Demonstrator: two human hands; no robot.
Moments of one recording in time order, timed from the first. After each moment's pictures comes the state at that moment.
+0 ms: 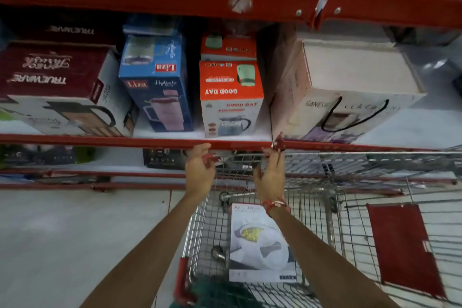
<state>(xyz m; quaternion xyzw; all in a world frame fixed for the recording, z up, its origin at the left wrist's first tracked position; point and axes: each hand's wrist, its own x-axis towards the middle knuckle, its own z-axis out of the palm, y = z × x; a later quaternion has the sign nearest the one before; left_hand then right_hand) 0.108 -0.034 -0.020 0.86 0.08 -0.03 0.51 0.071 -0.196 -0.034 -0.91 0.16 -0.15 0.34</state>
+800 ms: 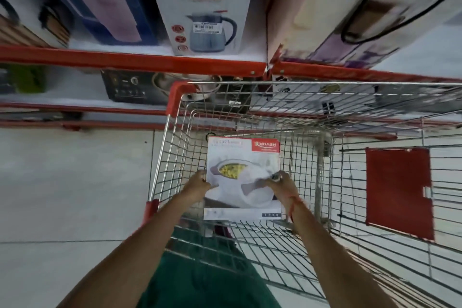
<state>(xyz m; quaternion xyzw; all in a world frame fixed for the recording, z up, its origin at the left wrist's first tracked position) -0.023 -0.054 -0.170 0.73 0.21 -0.46 0.45 -0.071 -0.286 -0.184 -0.72 0.43 0.29 0.45</state>
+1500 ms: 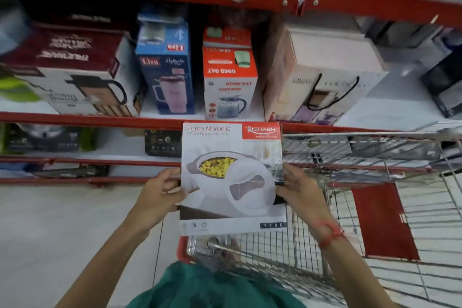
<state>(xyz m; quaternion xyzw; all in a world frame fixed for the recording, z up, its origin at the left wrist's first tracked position) -0.039 0.056 0.089 0.76 0.13 -0.24 0.59 -0.073 -0.219 0.081 -0.84 0.24 0.12 0.47</state>
